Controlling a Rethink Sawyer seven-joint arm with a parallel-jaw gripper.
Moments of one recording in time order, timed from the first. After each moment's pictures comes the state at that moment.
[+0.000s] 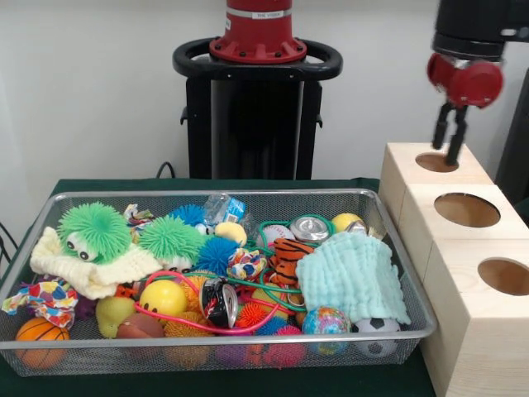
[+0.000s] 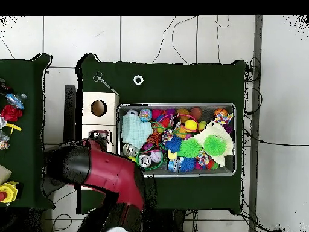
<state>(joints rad) 0.34 -0.73 -0.40 1.79 0.48 0.51 2.98</state>
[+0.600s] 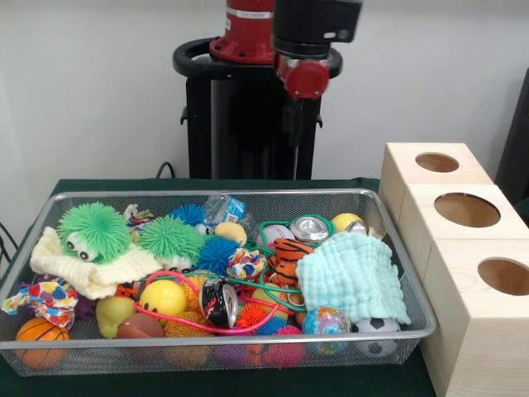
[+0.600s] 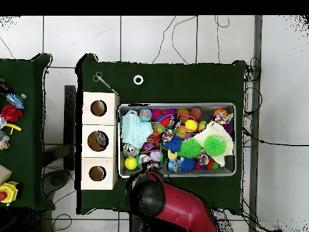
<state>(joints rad) -0.15 -0.93 -0.18 2.14 0.09 0.37 2.76</state>
